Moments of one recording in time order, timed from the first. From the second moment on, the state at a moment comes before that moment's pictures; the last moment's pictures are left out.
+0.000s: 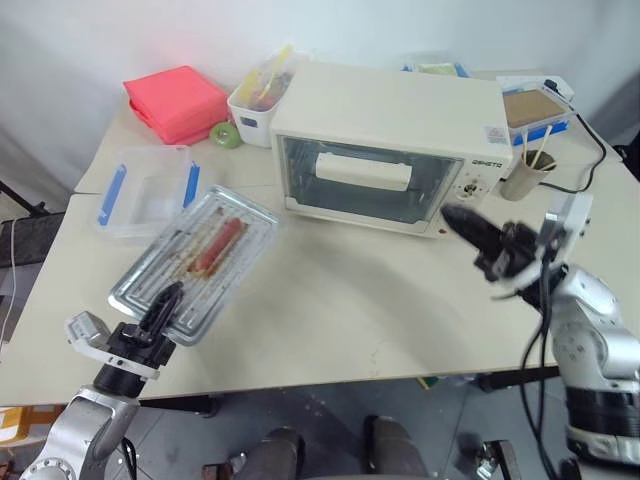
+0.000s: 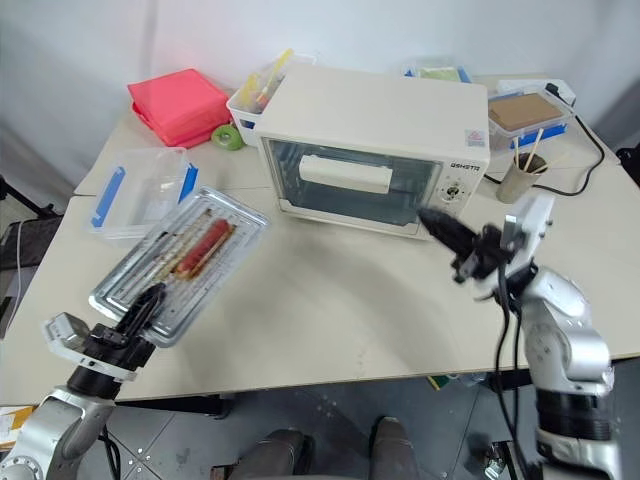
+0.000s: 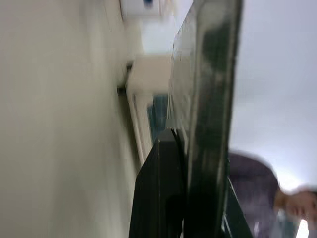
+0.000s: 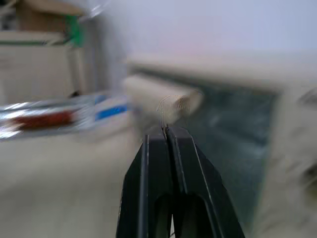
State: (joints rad) left arm 0.16 0.24 0.71 -0.26 -1.94 1.04 0.13; right arm -0.18 -0.63 -0.25 -0.18 0.76 0.22 1.01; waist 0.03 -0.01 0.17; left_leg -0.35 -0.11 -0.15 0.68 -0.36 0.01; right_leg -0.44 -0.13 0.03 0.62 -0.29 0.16
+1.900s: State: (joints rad) left arm -0.16 0.88 0.17 0.04 -0.58 0.33 -1.16; right arm 0.20 -0.75 -0.42 -0.34 0.63 0.09 1.17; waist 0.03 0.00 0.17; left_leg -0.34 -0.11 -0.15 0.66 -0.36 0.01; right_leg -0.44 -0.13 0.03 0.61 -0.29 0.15
